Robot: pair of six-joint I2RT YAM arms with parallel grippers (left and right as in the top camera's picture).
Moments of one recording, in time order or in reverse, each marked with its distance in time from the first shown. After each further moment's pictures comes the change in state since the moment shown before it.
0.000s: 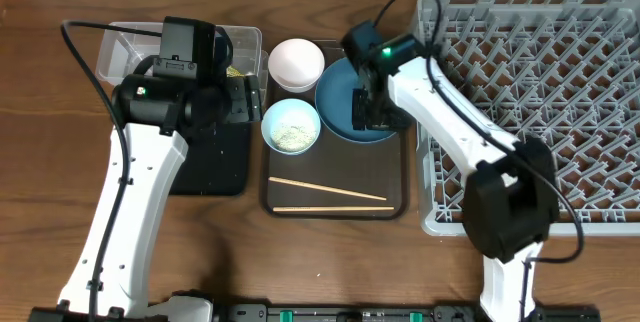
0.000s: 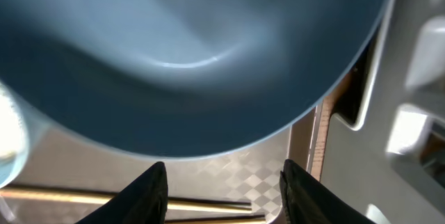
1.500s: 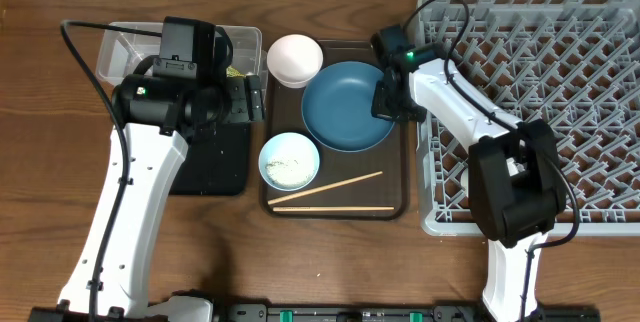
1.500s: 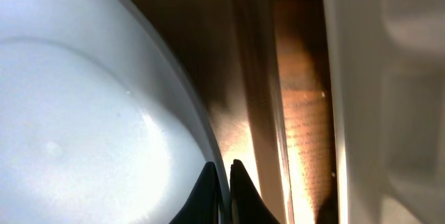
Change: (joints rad) left arm 0.000 0.000 0.000 0.000 0.000 -0.002; right arm -0.127 0.035 -0.139 0.304 0.036 0.000
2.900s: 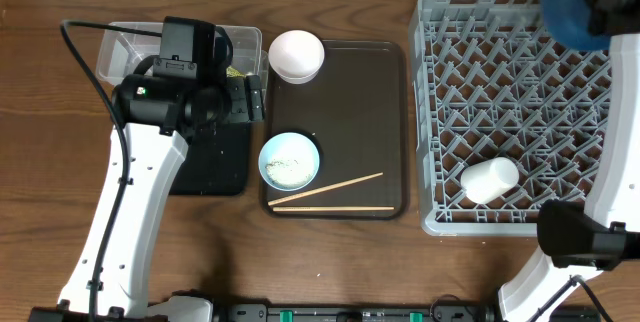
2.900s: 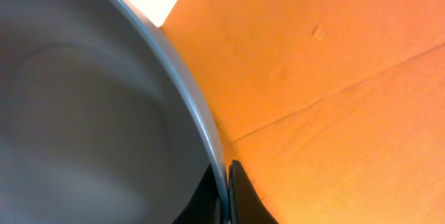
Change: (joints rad) left arm 0.000 0.000 0.000 0.000 0.000 0.000; right arm -0.454 -0.202 0.836 -0.340 0.811 -0.700
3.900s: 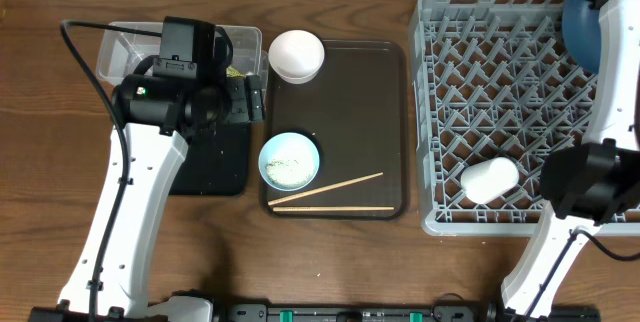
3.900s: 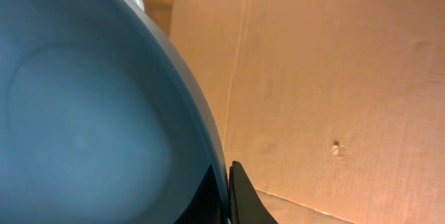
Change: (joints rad) left arm 0.000 0.000 0.000 0.000 0.000 0.000; right arm -0.136 0.309 -0.002 0.302 -0.058 -0.790
